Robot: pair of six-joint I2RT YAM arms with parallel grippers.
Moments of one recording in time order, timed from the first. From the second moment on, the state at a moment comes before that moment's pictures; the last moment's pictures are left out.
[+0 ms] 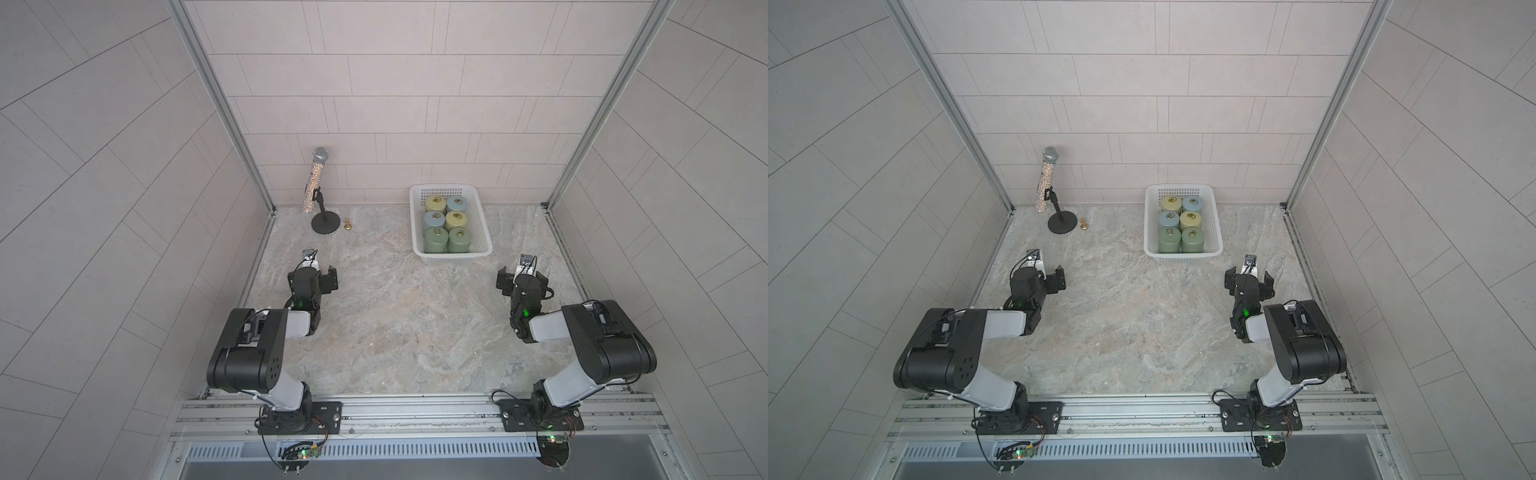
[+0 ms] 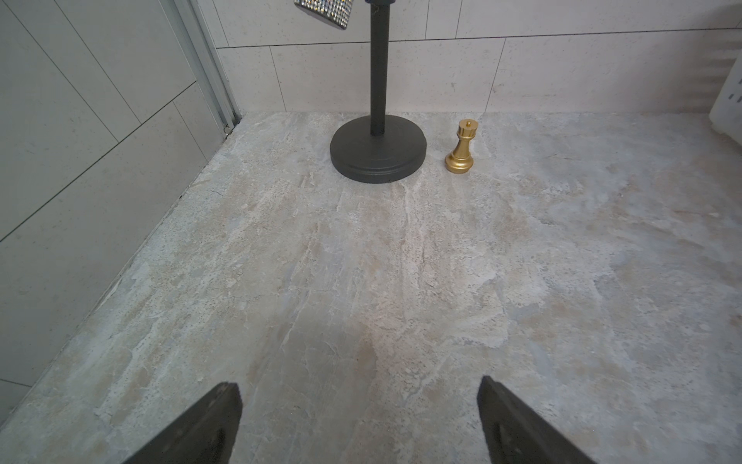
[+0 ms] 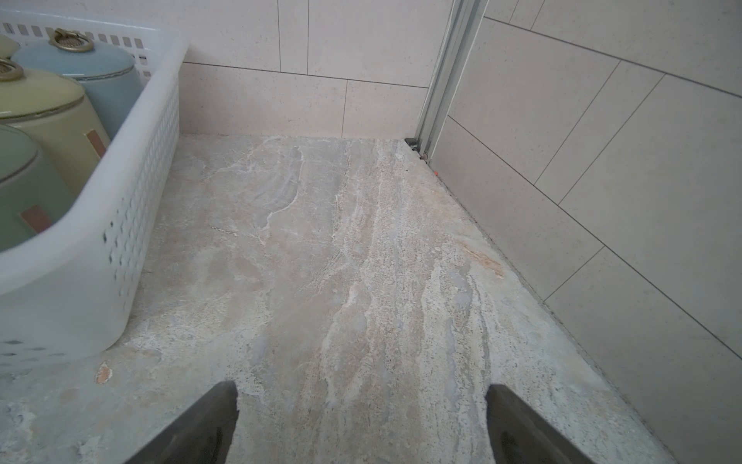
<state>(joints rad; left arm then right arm) -0.03 1.55 0.43 0.70 -0.18 -0.01 0.06 1.58 0.34 0.91 0.46 0.01</state>
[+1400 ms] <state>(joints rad) -0.01 1.31 1.11 -0.37 -0.27 -0.51 -0.15 1.17 0.99 -0.20 0.10 0.62</state>
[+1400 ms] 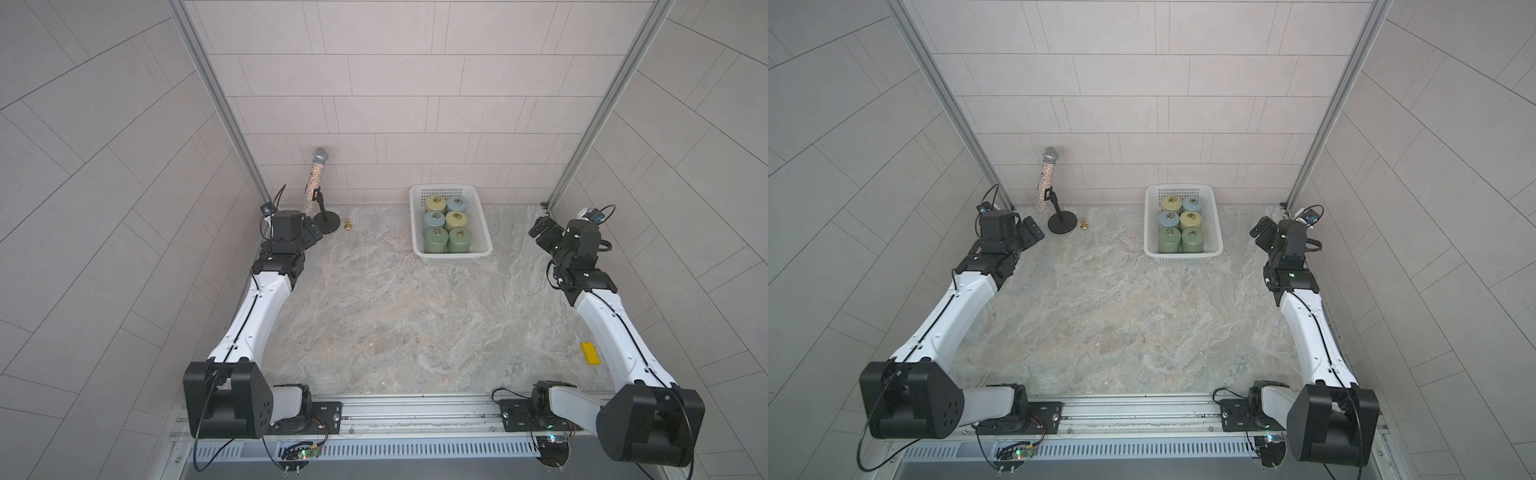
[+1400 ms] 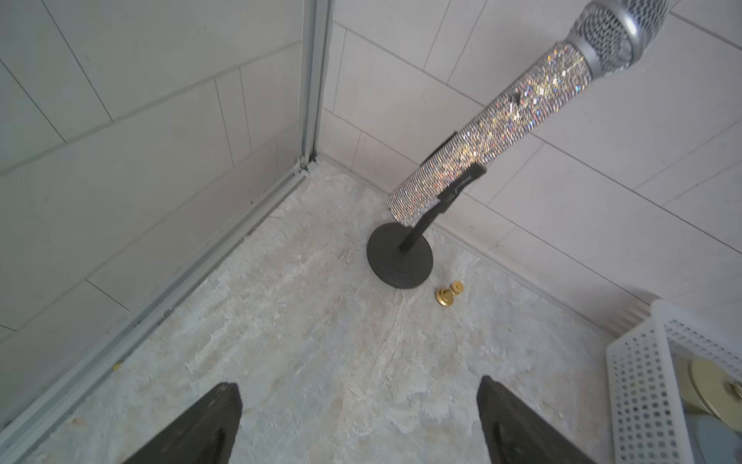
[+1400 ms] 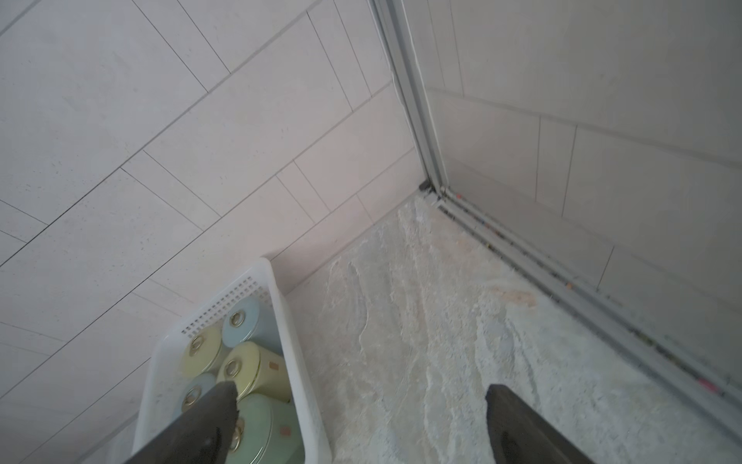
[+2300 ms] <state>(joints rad) -0.36 1.32 1.19 -0.70 0.04 -0.46 0.04 2.17 2.09 -0.99 -0.01 0.32</state>
